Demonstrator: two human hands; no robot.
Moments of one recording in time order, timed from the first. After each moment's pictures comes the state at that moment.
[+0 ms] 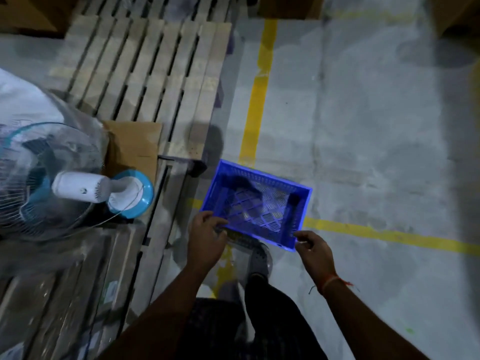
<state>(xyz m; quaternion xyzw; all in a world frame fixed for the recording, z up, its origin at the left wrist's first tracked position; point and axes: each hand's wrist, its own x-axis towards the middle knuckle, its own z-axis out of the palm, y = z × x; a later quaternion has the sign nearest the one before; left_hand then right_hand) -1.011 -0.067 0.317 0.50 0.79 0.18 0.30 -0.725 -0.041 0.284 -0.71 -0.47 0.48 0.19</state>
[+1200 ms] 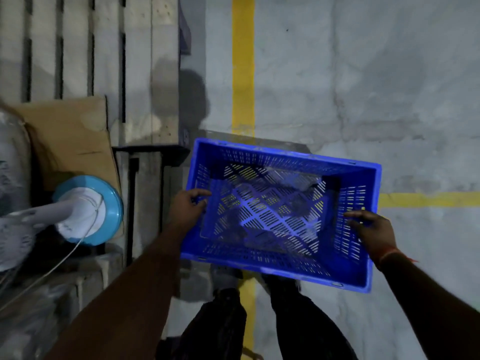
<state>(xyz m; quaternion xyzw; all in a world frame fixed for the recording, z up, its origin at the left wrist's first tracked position) -1.167 0.090 0.026 0.50 0.74 0.08 0.45 -0.692 0.041 0.028 -0.79 -0.39 0.45 0.12</state>
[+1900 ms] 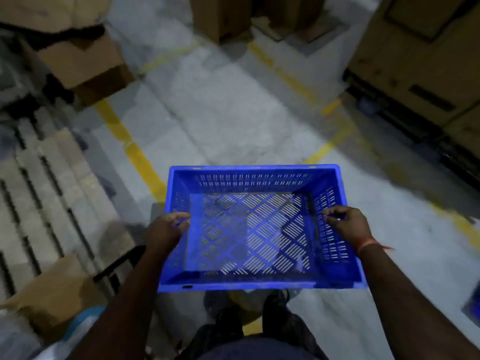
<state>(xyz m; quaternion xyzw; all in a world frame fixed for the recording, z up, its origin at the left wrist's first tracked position) -0.989 0.077 0.442 0.69 0.57 0.04 0.45 -0.601 -0.189 0.437 -0.88 -0.21 0.31 0.30</state>
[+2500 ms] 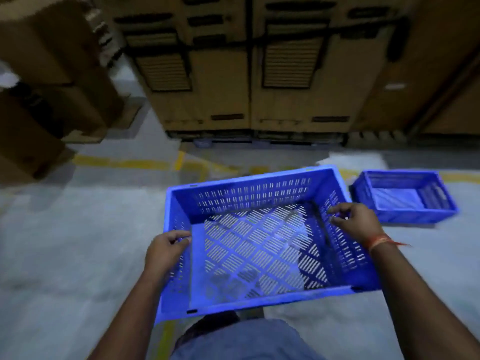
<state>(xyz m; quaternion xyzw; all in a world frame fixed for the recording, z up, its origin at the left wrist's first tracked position) -0.565 -0.091 0.511 0.83 0.28 -0.04 0.49 -0.449 -0.549 0.537 -0.94 0.06 0.09 0.31</state>
